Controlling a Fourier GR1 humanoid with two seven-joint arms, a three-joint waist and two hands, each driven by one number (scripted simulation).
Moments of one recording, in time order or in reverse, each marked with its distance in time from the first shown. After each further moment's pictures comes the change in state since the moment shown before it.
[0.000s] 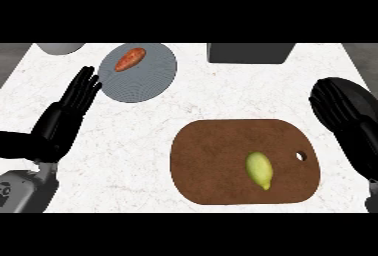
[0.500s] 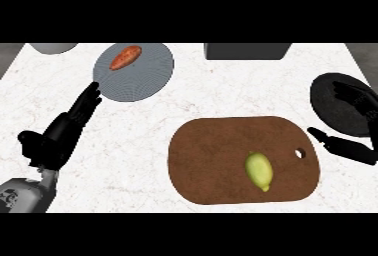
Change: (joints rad) left arm 0.046 0.032 -0.047 0.036 -0.119 0.023 0.092; right arm -0.010 -0.047 -0.064 0.142 0.341 -0.177 -0.172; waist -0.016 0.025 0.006
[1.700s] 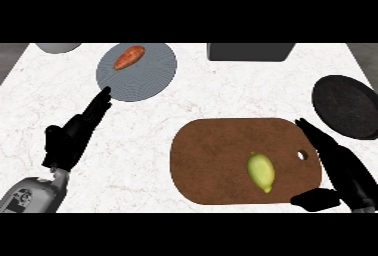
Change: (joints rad) left arm -0.009 -0.054 -0.016 0.006 -0.075 -0.017 0.098; right arm 0.095 -0.076 0.326 -0.237 0.550 0.119 0.566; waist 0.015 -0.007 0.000
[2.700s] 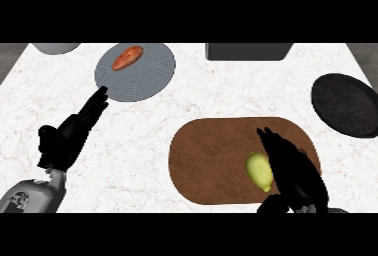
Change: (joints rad) left arm 0.029 -0.066 0.094 -0.026 -0.070 -0.074 0.030; right arm -0.151 0.264 0.169 -0.084 0.198 0.324 0.507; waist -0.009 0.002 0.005
